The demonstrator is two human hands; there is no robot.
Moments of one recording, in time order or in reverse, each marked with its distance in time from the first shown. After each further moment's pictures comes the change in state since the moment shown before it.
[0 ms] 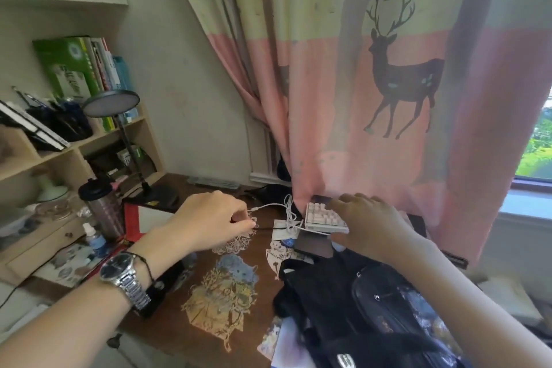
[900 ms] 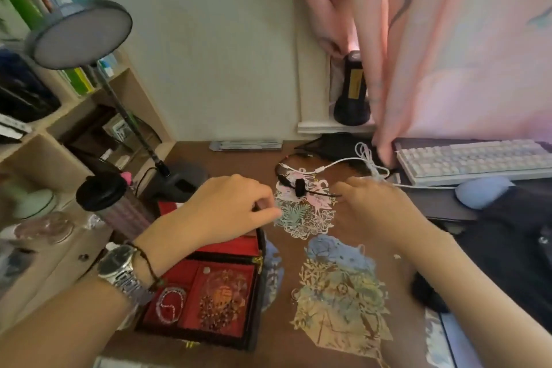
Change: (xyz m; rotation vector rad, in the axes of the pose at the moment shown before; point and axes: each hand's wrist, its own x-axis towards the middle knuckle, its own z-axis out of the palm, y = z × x) left_hand 0.068 -0.256 0.103 -0.156 -0.176 0.295; right_hand 0.193 -0.192 0.138 0.115 -0.101 0.162
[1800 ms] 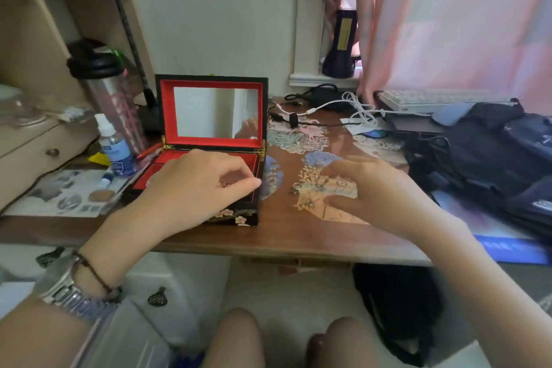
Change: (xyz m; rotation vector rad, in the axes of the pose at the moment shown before) left_hand -0.169 -0.010 0.174 -0.195 0.365 0.007; right_hand -0.149 -0.102 0.126 0.057 0.186 0.030
